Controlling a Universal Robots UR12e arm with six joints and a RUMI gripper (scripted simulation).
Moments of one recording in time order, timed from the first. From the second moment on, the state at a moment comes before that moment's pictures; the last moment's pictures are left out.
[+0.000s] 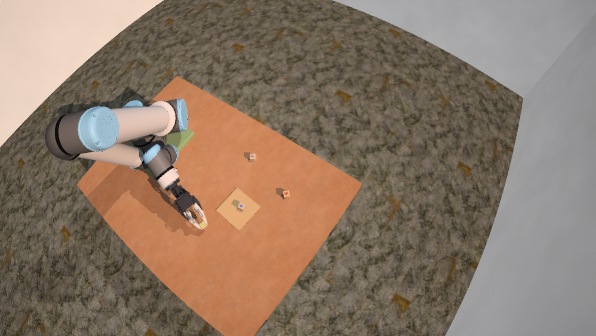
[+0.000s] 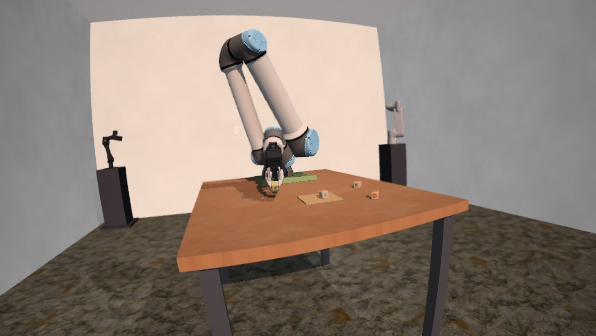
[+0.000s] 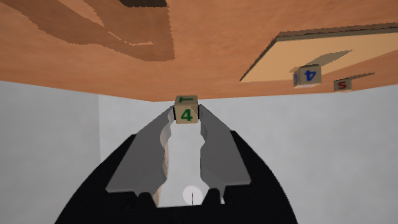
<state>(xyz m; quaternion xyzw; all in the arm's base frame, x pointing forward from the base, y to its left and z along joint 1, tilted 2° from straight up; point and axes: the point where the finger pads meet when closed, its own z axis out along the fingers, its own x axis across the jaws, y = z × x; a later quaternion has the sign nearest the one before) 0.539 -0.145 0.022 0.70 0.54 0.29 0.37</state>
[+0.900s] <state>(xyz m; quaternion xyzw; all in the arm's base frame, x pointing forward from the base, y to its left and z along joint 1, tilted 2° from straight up) 0.538 -0.145 -0.017 0.70 0.54 0.29 0.37</state>
